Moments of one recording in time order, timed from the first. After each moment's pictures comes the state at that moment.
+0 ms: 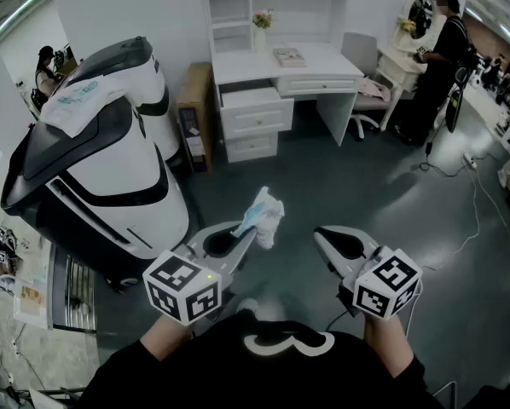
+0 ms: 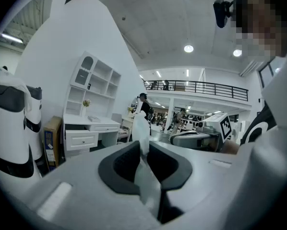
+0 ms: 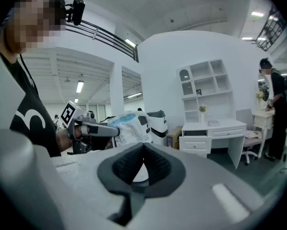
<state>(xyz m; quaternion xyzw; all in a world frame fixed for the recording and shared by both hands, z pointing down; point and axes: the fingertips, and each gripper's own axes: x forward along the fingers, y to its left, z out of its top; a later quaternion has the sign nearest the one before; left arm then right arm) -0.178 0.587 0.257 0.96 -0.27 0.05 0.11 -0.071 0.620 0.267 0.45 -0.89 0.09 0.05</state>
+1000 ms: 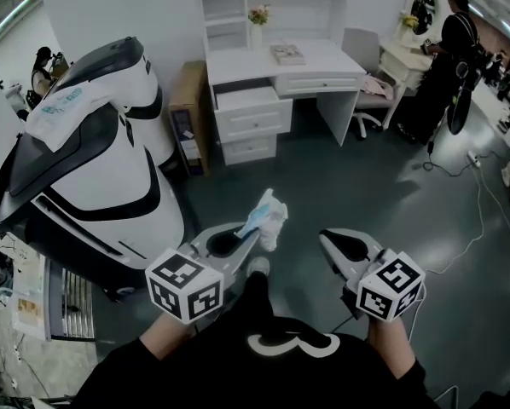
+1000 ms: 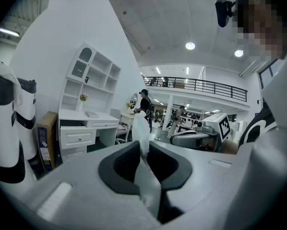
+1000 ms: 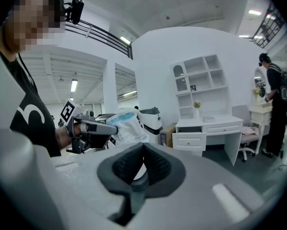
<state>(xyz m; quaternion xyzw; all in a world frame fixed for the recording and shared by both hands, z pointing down) -0.138 0.517 0.294 0.96 -0.25 0.08 0.13 -0.027 0.553 0.308 0.46 -0.88 0.12 0.06</state>
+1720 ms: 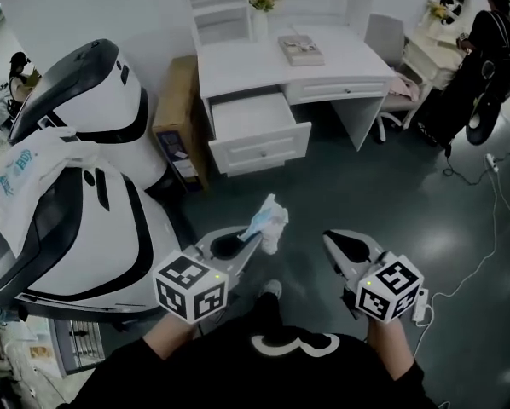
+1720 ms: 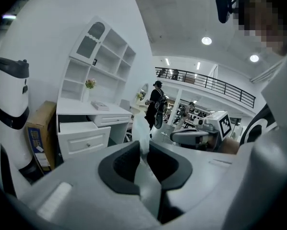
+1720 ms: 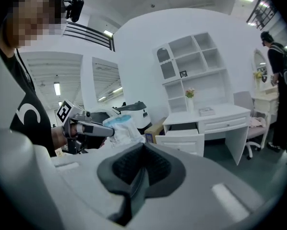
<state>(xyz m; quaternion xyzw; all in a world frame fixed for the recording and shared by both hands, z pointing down) -0.088 0.183 0.343 0.94 -0.25 0.13 0.19 0.029 0.218 0.353 0.48 -0.86 0.18 0.07</state>
